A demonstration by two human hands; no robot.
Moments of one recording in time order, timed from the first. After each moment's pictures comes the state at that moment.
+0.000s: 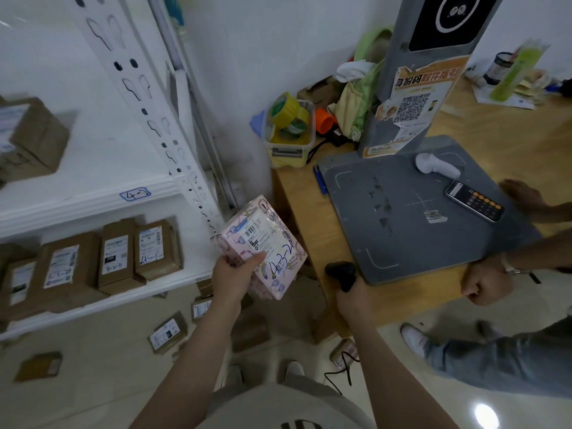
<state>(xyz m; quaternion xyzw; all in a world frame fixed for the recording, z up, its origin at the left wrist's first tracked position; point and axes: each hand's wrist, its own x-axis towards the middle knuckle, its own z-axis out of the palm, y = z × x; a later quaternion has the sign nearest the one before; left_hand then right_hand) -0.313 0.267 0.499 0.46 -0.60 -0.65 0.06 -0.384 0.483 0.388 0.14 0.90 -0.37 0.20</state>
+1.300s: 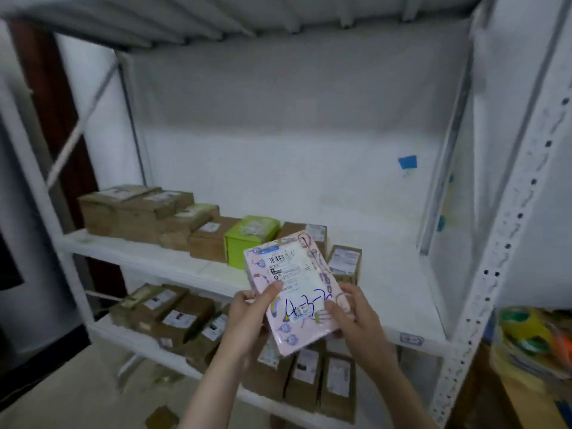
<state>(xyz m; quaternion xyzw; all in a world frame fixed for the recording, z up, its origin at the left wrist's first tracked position) -0.010 -0.012 0.732 0.38 -0.49 -0.68 0.40 -0.170 0.094 0.711 -0.45 0.64 -0.61 0.16</state>
